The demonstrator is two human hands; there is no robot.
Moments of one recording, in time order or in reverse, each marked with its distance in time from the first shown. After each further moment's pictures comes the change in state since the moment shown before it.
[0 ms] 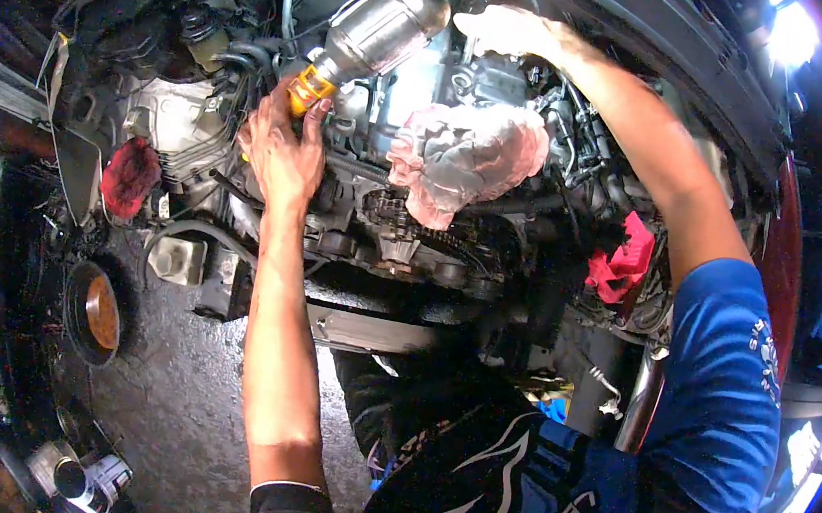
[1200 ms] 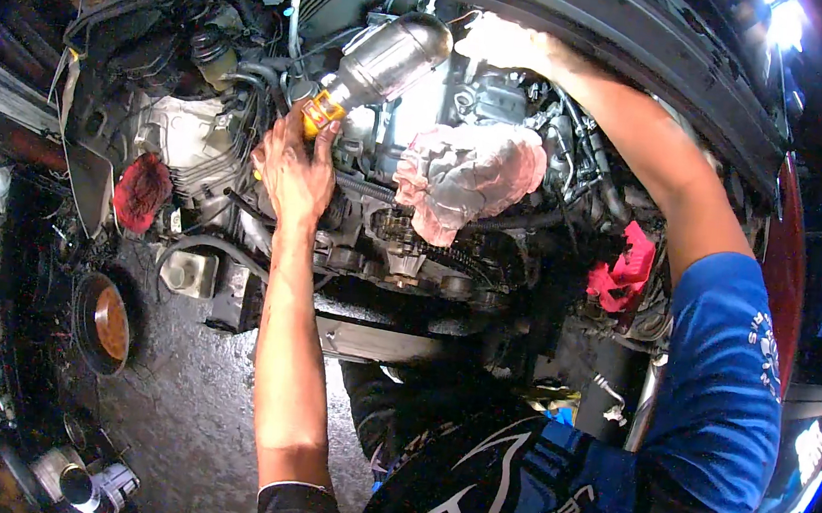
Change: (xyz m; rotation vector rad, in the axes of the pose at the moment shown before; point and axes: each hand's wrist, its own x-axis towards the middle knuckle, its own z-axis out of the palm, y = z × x) left_hand 0.002 -0.004 -0.002 0.003 -0.074 -0.019; right_hand 0.050 0.029 0.018 0.026 0.076 -0.483
